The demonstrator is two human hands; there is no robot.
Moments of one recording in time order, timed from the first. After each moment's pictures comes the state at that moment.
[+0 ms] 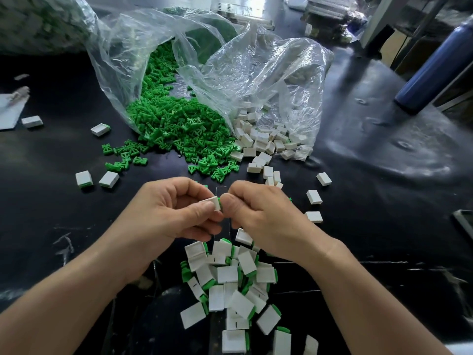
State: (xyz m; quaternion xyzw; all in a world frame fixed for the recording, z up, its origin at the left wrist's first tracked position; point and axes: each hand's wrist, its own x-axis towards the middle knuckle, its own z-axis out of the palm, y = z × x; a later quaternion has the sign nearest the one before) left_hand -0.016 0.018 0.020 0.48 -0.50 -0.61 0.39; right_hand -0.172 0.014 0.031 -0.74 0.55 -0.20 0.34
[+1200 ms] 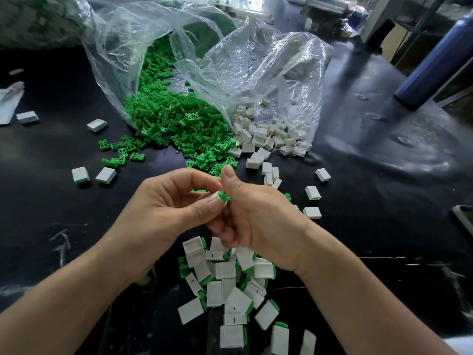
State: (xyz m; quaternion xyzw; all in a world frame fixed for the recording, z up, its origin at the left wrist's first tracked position) left_hand -0.019 0.023 0.019 0.36 -0.52 -0.62 0.45; right_hand -0.164 0.017 0.028 -0.46 0.38 -0.28 0.75
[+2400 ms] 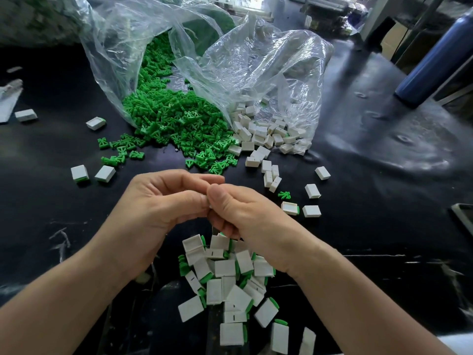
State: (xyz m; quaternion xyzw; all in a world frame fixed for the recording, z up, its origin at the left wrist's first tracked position) left_hand -0.015 0.021 0.019 0.42 -0.47 -0.63 0.46; right_hand -0.158 0.023 0.028 -0.61 0.49 -0.25 0.57
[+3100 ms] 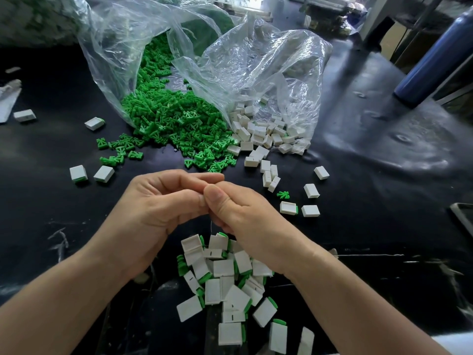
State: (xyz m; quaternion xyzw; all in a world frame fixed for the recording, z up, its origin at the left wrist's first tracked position) left_hand -0.017 0.021 0.021 0.39 -0.44 -0.66 0.47; right_hand -0.155 0.025 0.028 -0.65 0.51 -0.26 0.51
